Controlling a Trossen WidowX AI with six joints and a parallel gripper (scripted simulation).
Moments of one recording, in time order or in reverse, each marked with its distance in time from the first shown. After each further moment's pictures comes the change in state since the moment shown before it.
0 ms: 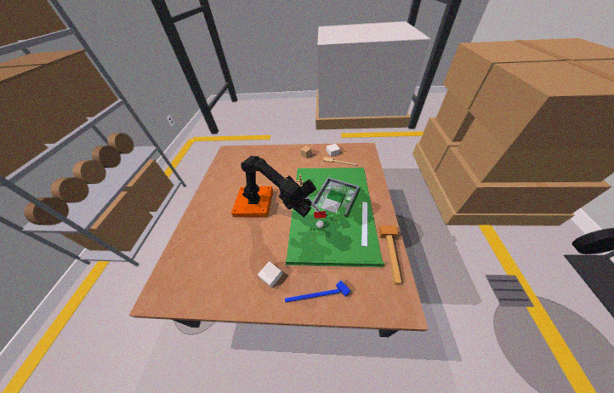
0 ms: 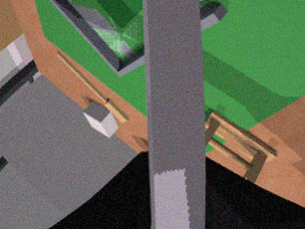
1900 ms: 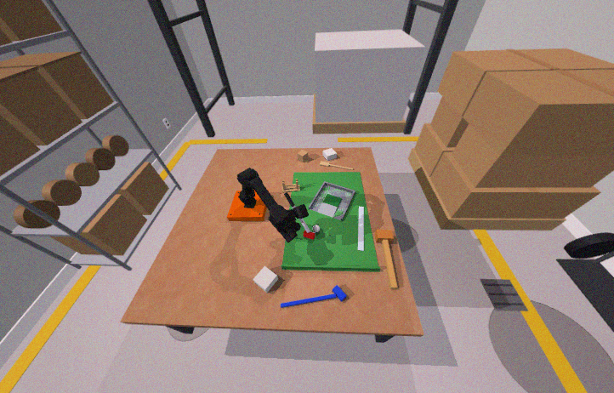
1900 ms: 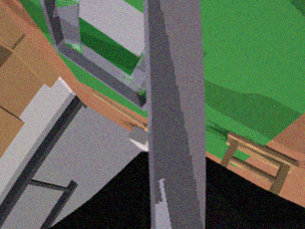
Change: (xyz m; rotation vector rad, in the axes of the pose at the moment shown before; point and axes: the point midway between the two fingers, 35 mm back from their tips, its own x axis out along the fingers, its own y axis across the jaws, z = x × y) arm -0.015 -0.055 0.054 0.263 -0.016 0.169
